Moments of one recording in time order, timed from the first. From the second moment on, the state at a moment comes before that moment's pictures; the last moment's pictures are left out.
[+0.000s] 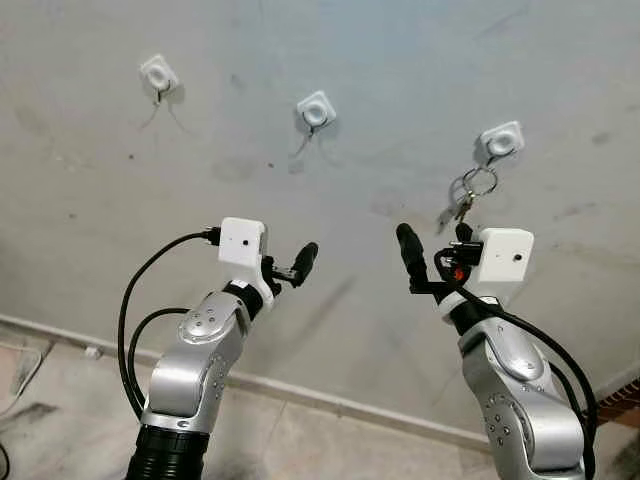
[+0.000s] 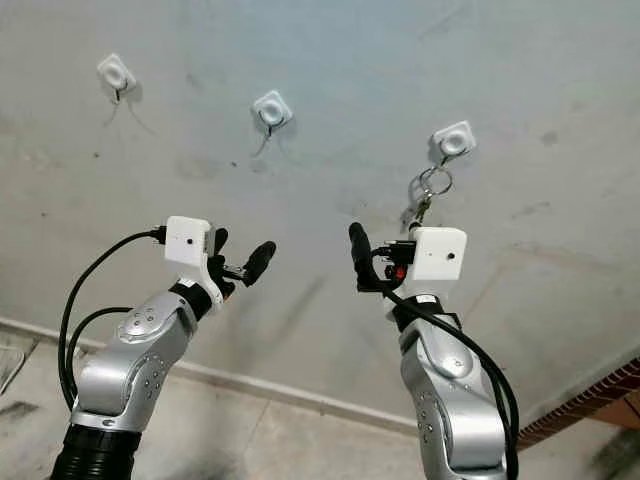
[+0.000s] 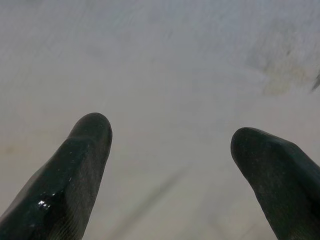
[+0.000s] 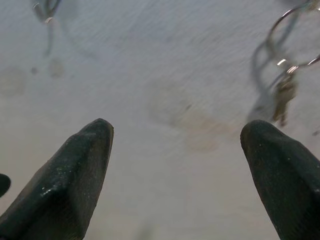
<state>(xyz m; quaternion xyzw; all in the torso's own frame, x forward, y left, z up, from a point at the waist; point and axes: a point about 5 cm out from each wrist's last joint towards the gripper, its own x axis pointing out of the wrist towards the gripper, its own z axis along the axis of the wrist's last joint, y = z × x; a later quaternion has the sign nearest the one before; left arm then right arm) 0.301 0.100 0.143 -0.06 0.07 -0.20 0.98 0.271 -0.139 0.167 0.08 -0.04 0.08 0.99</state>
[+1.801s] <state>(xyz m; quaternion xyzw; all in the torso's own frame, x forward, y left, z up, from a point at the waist) 0.296 0.094 0.130 -0.08 0.09 -0.21 0.97 0.271 -0.146 0.165 0.06 -0.03 0.07 1.00</state>
